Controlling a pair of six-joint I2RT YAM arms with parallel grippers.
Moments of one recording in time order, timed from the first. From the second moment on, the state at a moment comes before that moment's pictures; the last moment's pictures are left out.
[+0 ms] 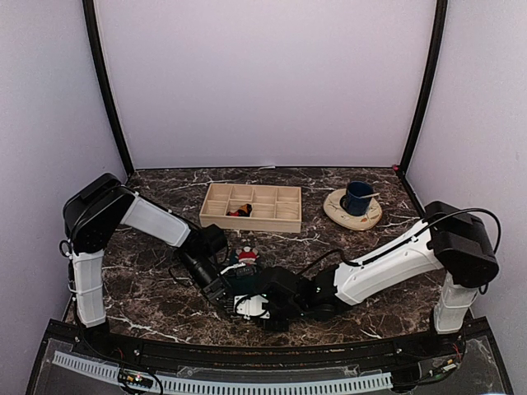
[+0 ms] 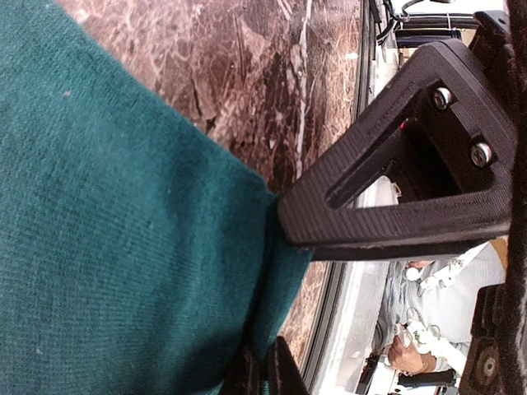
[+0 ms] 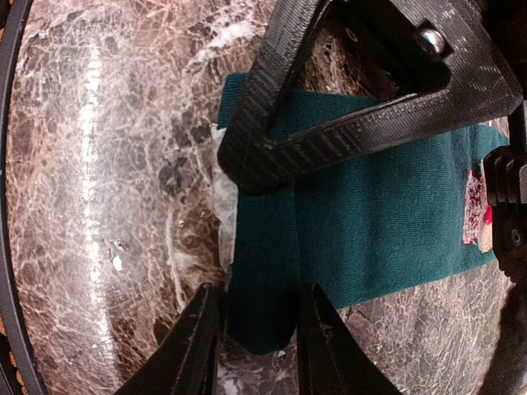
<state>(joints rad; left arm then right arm) -0.72 2.02 1.05 -0.65 1.04 0.23 1.34 1.86 0.98 -0.02 0.12 -0.35</state>
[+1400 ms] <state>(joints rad) -0.67 1.78 0.94 -0.48 0.86 0.05 1.22 1.87 0.99 -0.04 -0.13 -0.22</state>
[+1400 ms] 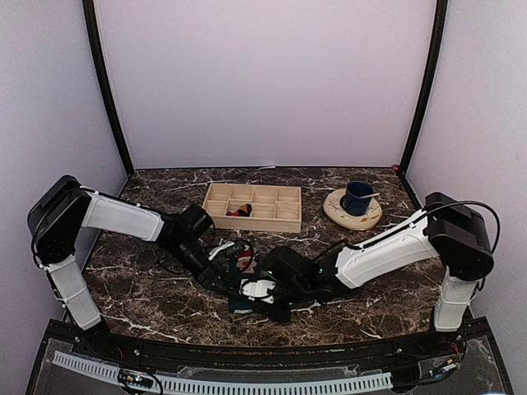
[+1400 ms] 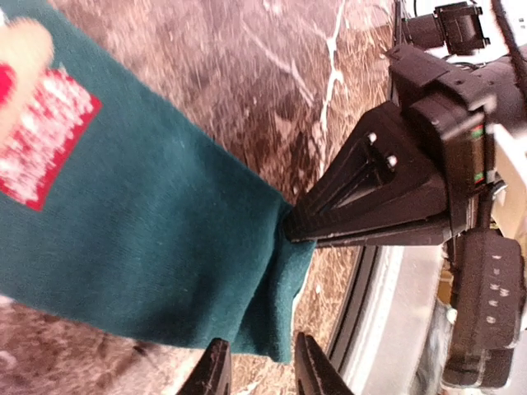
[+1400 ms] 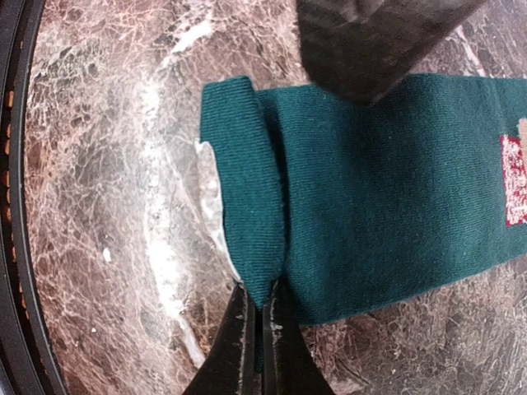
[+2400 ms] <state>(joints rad) -0.82 1.37 0.62 -0.08 0.41 -0.04 1.02 2.05 1.31 -0.44 -0.67 -0.18</state>
